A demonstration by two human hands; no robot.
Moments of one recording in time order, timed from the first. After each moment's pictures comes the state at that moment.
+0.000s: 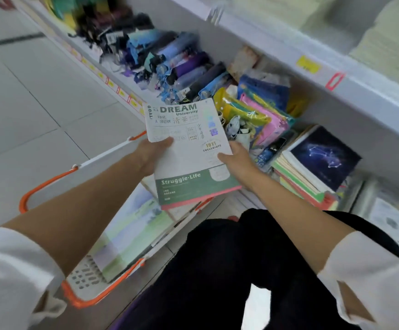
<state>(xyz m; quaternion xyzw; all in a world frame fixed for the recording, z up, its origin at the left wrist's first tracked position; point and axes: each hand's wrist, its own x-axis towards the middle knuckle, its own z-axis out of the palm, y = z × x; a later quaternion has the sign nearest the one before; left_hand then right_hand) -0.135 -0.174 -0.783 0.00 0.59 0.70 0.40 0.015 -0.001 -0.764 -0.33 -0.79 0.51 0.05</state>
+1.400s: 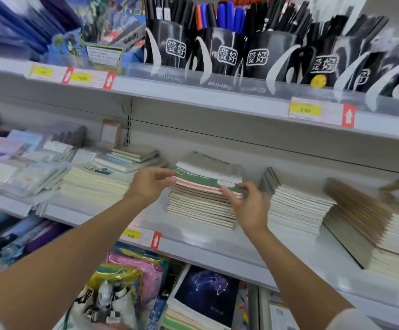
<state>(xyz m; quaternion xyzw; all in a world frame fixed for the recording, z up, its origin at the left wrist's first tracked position) -0.060 0.171 -0.510 0.48 0.64 0.59 0.13 0.167 0.263 -0.528 -0.44 -0.72 0.12 0.52</state>
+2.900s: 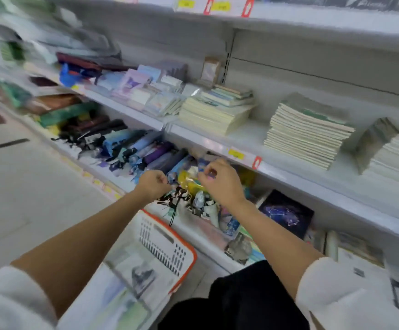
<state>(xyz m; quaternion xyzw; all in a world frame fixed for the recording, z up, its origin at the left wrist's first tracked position) -0.139 -0.088 -0.661 0.30 0.84 0.42 0.15 0.014 0.042 -0.625 -0.22 -0.90 0.22 0.30</state>
